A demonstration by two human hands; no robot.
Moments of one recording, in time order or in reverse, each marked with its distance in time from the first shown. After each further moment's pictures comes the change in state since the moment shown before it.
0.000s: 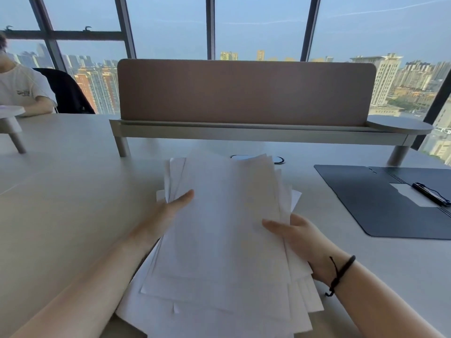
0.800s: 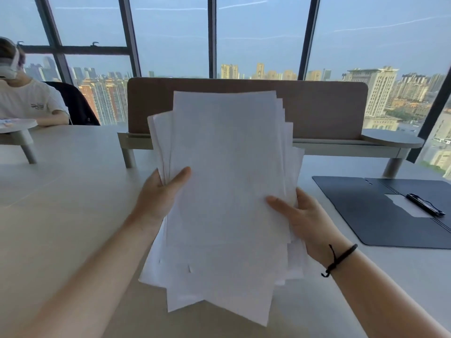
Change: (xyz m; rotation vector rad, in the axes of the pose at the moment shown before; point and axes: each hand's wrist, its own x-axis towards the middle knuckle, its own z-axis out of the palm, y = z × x) left_hand -0.010 0.058 -0.001 -0.148 0.186 0.403; right_hand -0.007 -0.046 0.009 0.013 0.084 -0.367
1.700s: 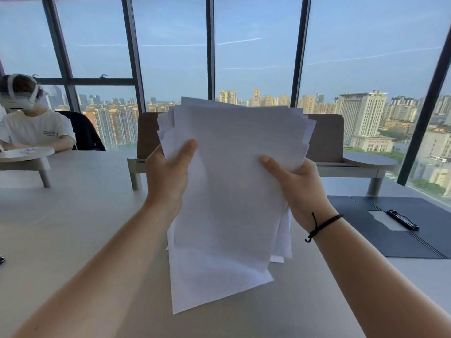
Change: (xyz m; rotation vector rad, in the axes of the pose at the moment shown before) left_hand -0.007 0.098 0.031 -0.197 0.223 0.235; right_hand -0.007 -0.097 0.024 0.068 0.055 -0.389
